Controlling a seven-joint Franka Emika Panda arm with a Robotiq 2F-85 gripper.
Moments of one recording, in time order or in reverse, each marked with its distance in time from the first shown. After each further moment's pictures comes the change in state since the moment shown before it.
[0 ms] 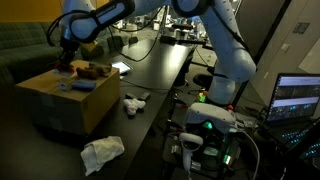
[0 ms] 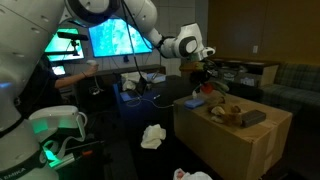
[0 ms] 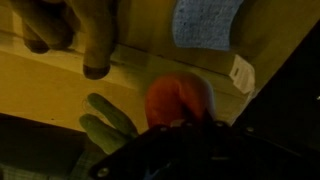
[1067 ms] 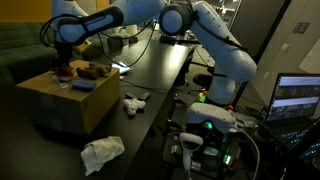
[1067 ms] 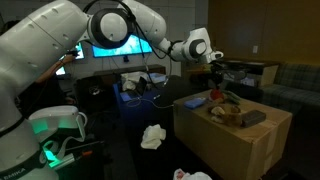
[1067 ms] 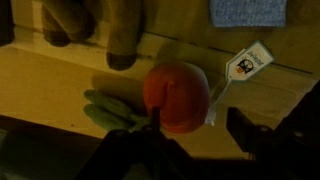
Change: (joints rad) arm 0.035 0.228 -0.062 0.376 -0.046 -0.211 0.080
